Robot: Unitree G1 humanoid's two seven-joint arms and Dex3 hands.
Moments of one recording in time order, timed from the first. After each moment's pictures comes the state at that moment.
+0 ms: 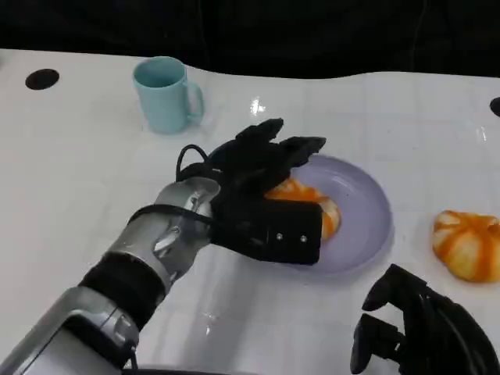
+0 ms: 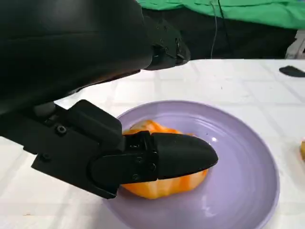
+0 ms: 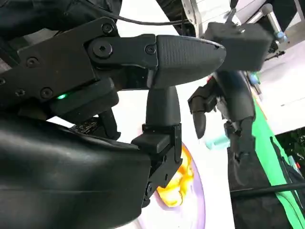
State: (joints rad) left arm -0.81 0.07 -0.55 0.79 0.64 -0.19 -0.08; right arm 0.31 -0.03 0.03 -0.30 0.43 0.29 0.32
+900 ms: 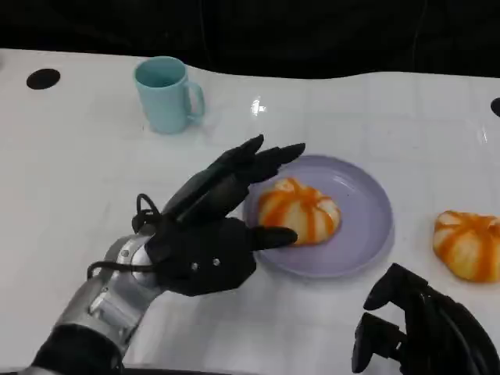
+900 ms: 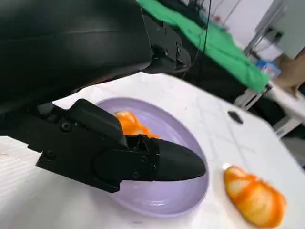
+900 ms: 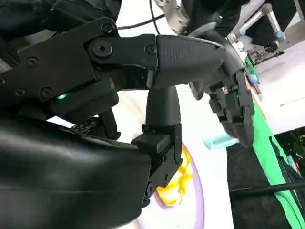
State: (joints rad) left arm -0.52 0.11 -0.32 0.61 0.34 -0.47 -0.09; right arm 0.31 -0.03 0.03 -0.30 0.43 0.28 0.32
